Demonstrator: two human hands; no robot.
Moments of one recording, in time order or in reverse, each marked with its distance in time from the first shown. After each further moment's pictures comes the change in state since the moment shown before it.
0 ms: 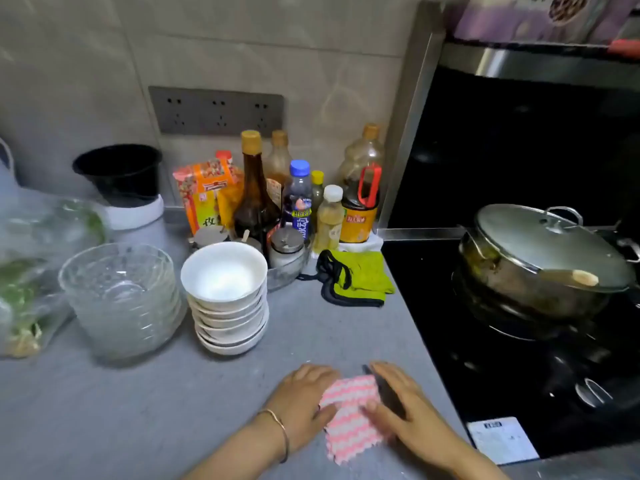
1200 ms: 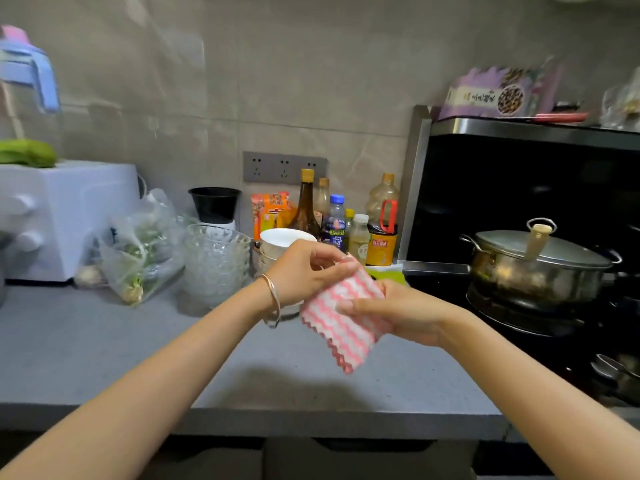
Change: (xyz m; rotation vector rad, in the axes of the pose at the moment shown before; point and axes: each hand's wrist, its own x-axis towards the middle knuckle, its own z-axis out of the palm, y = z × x) left_hand -0.110 0.065 -0.118 -0.481 0.540 0.196; right_hand -0.065 -0.177 -0.015 0.583 -0.300 -0.108
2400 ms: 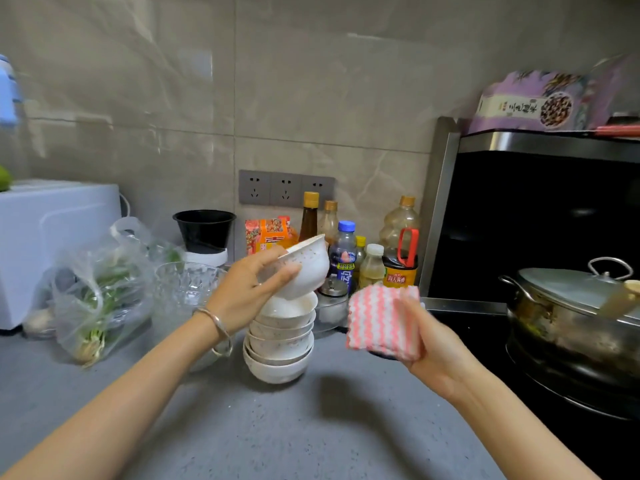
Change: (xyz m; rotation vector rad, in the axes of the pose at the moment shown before) left_hand 0.073 -0.100 -0.062 0.199 0.228 0.050; right_hand 0.103 0.024 -0.069 0.676 0.413 -0.095
